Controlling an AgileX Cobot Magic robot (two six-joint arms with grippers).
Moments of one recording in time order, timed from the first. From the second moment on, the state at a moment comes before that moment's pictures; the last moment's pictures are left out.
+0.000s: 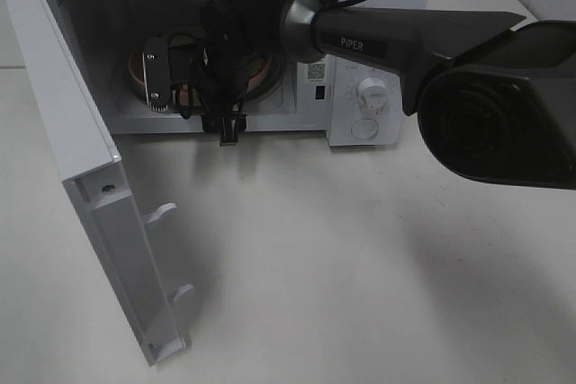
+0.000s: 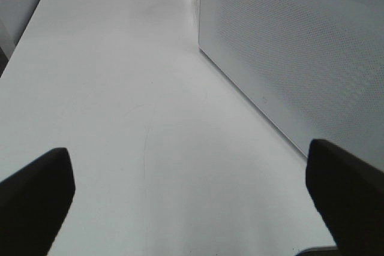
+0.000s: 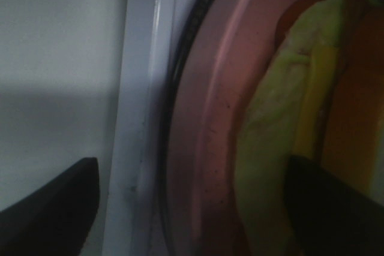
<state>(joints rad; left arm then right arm) -0.02 0.00 -0.50 -0.04 1.04 0.02 0.70 2.55 -2.22 -0.26 0.63 -0.93</state>
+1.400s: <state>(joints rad) -0.02 0.00 -0.50 -0.04 1.04 0.02 0.70 2.55 -2.23 -0.20 0.64 -0.93</state>
